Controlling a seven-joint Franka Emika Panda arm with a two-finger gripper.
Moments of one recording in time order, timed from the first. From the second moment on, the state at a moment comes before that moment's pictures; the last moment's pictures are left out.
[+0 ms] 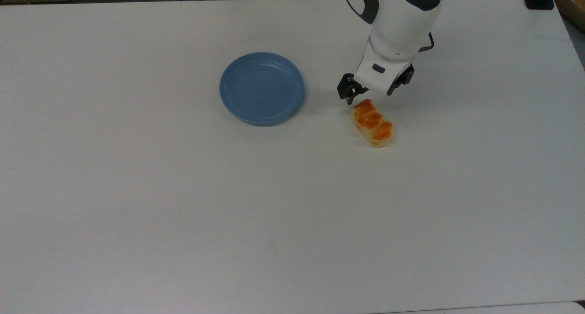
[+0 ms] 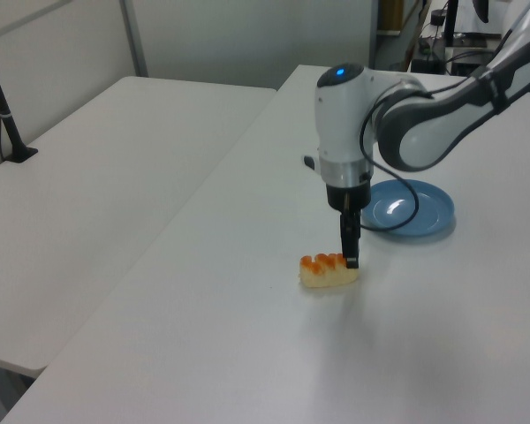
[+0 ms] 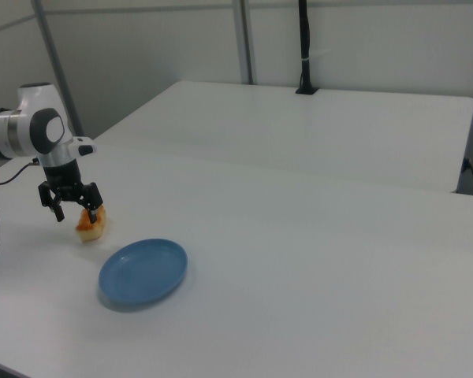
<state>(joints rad) 0.38 0.39 0.09 -1.73 -0.04 2.03 0.20</state>
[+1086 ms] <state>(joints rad) 0.39 0.49 0.09 -1.68 -0.17 2.17 0.27</state>
